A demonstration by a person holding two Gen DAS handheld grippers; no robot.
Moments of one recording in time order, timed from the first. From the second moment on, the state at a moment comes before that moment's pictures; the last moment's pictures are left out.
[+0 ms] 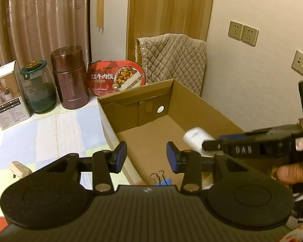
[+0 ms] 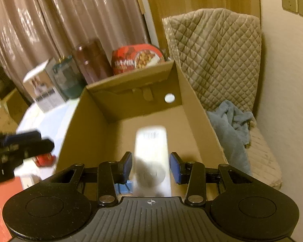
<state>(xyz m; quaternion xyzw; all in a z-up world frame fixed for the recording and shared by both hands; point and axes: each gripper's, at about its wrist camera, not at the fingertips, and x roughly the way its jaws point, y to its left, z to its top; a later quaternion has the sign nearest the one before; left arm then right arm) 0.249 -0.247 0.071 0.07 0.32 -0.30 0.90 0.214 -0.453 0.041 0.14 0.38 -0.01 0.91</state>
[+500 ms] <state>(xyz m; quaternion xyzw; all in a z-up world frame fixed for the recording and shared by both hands) 0.198 -0.192 0.100 0.08 0.31 -0.26 0.91 0.159 -0.426 0.110 0.17 0.32 -0.01 0.93</state>
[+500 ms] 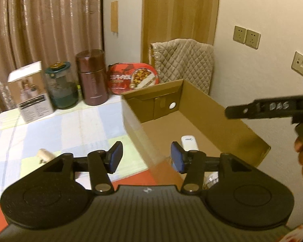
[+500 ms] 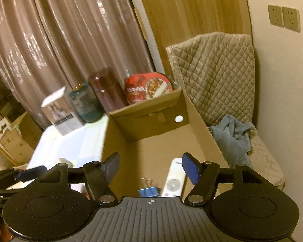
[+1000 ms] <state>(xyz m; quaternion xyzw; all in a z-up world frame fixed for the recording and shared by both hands) 0.124 -0.101 0.130 0.09 0.30 -0.19 0.93 0.077 -0.326 0.170 0.10 0.26 0.04 0.96</state>
